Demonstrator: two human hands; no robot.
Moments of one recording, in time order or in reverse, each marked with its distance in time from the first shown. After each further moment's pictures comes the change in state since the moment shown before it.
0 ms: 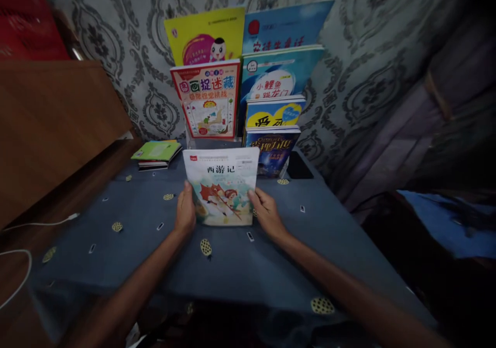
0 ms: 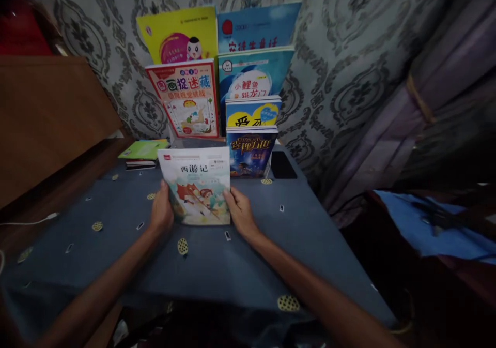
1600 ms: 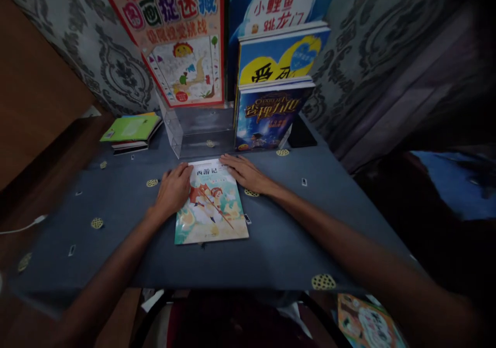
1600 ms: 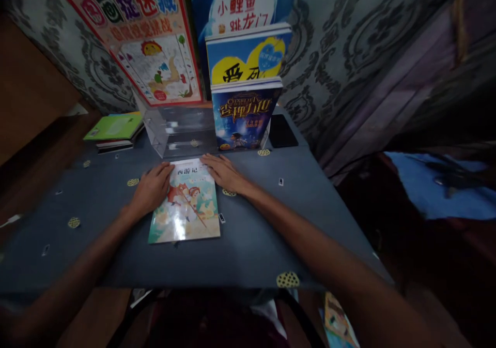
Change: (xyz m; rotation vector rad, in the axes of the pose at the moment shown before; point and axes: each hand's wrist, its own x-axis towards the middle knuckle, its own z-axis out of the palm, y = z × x) left_hand 0.053 -0.022 -0.024 1.374 -0.462 0.587; right_hand 0.075 0.071 -0.028 -0.814 -0.519 -0.278
